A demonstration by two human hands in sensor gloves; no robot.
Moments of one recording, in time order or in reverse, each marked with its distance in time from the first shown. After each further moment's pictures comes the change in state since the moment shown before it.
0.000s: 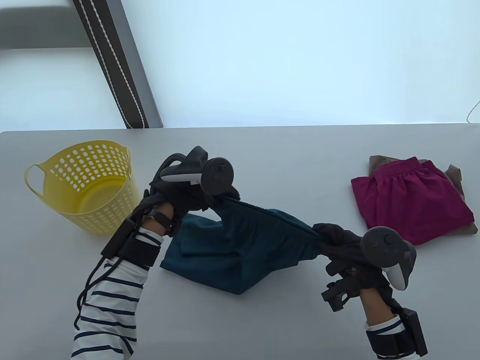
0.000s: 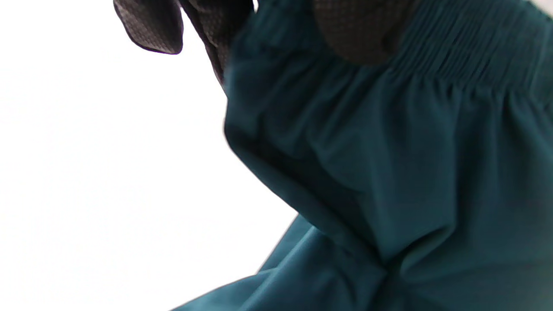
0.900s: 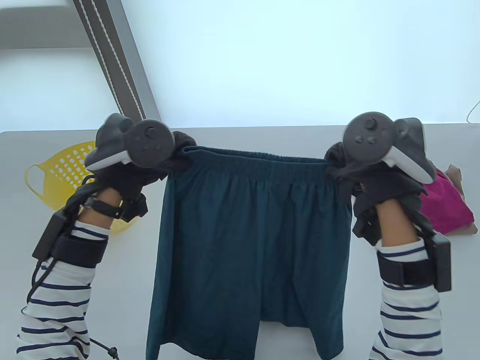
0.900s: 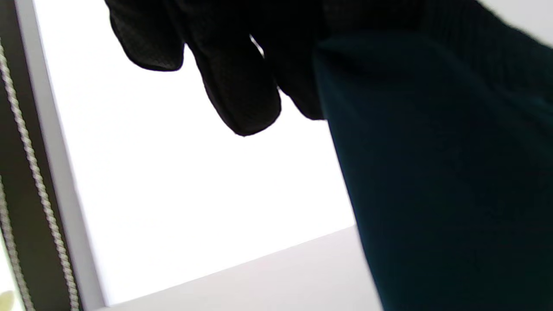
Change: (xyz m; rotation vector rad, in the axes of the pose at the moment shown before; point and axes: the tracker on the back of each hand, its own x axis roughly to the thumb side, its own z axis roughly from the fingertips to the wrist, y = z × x) left_hand -0.035 0.081 0.064 0.379 0.345 -0.027; right_hand 0.144 -0.069 -0.127 0.208 0.188 0.647
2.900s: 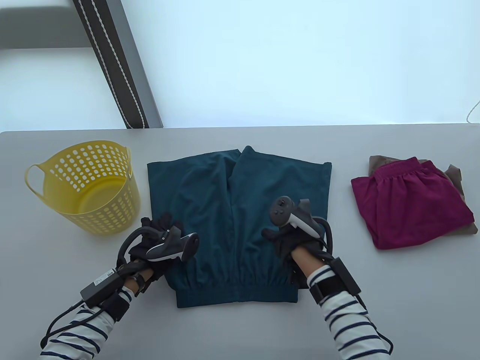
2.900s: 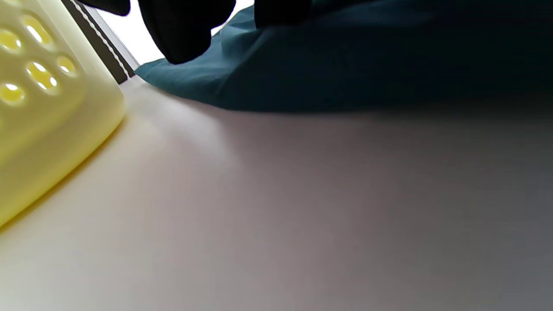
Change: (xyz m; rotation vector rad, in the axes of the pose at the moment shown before) left_hand 0.027 -0.298 0.073 -0.563 0.023 -0.273; right_hand 0.010 0.297 -0.041 0.526 0.096 0.023
